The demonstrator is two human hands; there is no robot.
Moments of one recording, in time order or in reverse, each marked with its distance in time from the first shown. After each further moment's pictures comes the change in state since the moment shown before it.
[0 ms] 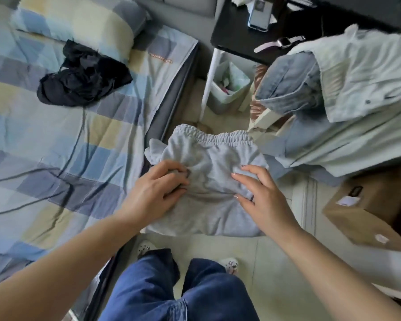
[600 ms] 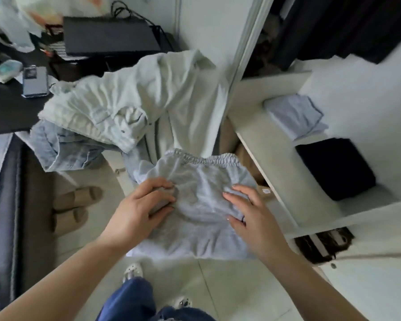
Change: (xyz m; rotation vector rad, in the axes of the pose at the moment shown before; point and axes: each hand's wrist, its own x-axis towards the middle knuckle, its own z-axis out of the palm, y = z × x) left_hand 0.195 0.265 0.209 -0.225 -0.275 0.475; right_hand -0.203 0.205 -0.208 -0.059 0.448 0.484
